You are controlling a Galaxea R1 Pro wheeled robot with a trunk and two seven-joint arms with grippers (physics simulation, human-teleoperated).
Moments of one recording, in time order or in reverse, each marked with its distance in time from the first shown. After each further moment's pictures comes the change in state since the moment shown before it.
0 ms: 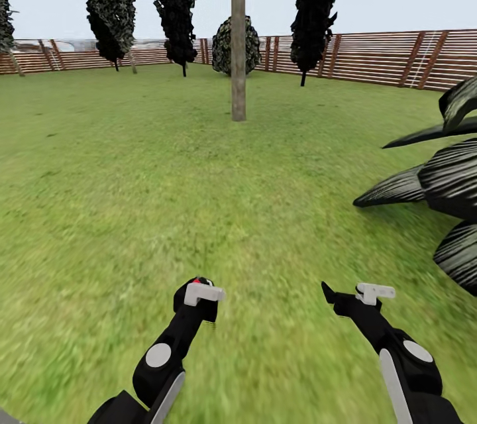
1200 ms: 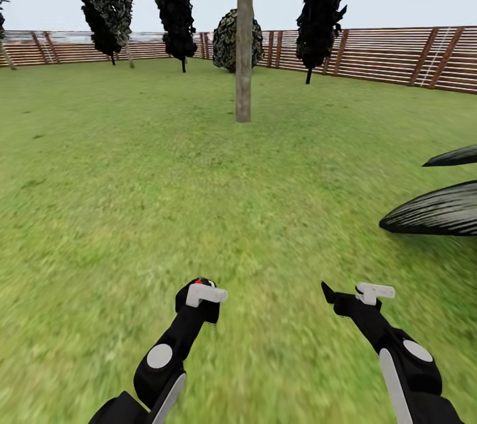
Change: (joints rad) left arm 0.000 0.001 -0.010 0.000 -0.001 0.003 -0.010; right arm -0.001 0.000 0.000 0.000 0.000 0.004 0.000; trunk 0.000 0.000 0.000
